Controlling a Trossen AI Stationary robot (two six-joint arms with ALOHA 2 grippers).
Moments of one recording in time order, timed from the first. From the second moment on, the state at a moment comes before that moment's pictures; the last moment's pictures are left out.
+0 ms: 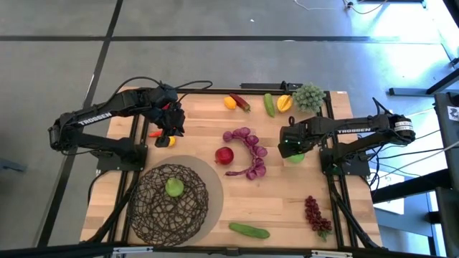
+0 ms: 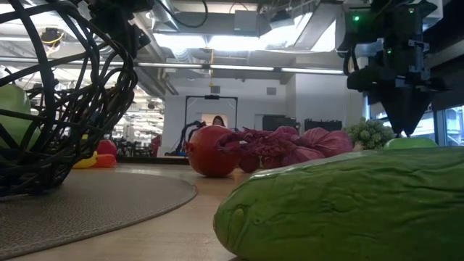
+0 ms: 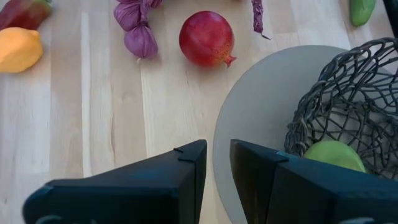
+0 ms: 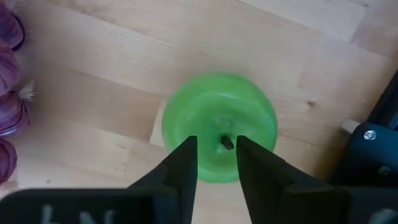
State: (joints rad) left arm 0.41 1.07 1.10 -1.01 0.30 0.39; right arm -0.09 1.26 0.83 -1.11 0.05 1.17
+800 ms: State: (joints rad) left arm 0.41 1.07 1.10 -1.01 0.30 0.39; right arm -0.09 1.26 0.83 -1.15 0.05 1.17
